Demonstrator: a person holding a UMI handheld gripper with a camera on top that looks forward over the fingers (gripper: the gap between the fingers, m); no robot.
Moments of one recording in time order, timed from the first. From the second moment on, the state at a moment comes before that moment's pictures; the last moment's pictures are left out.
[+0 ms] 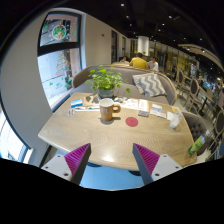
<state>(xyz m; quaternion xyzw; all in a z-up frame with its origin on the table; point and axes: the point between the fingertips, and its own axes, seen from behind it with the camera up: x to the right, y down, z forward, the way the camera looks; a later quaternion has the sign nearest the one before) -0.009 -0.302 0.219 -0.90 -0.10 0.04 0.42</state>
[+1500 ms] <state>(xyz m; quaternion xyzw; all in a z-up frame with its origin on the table) 0.515 -0.163 0.058 -0.87 0.05 -0.01 0.49</state>
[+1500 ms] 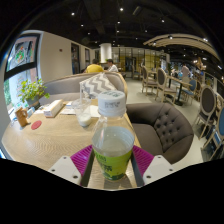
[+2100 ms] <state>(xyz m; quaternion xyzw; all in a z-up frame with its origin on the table) 0.524 -0.142 0.078 -0.87 0.07 -0.10 0.48</state>
